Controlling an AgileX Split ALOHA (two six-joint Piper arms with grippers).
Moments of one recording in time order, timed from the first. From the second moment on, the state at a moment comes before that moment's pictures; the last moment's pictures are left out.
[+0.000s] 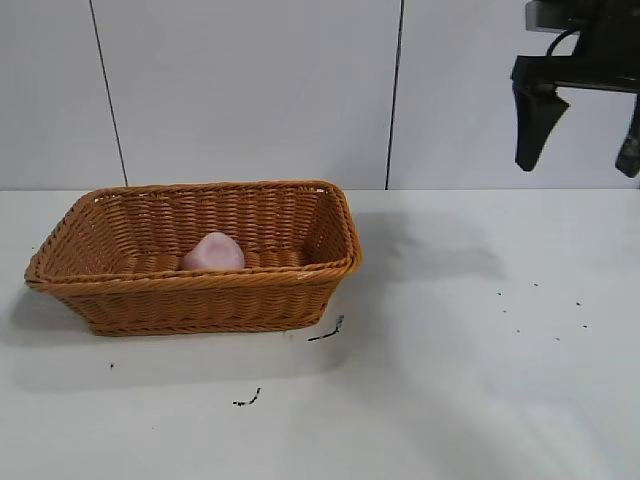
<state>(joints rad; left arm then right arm) 0.01 -0.01 -0.51 -0.14 1.05 0.12 0.04 1.84 -1.55 0.05 1.20 -0.02</state>
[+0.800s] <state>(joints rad) 0.01 -0.01 -0.51 -0.14 1.05 0.12 0.04 0.52 -0.55 0.05 1.03 -0.03</state>
